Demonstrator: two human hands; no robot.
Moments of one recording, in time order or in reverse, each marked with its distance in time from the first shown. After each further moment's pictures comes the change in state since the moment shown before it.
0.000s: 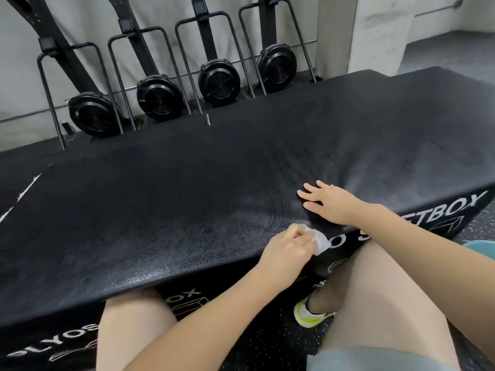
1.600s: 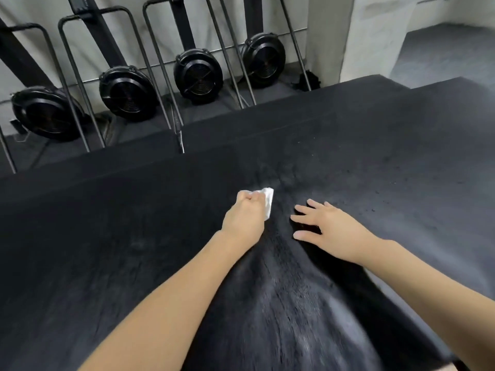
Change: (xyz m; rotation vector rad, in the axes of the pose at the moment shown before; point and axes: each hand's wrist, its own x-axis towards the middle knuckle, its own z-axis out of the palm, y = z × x) left_hand 0.186 -0.249 0.041 0.876 -0.538 0.001; right_hand 0.152 0.063 -0.038 0.226 0.113 -0.031
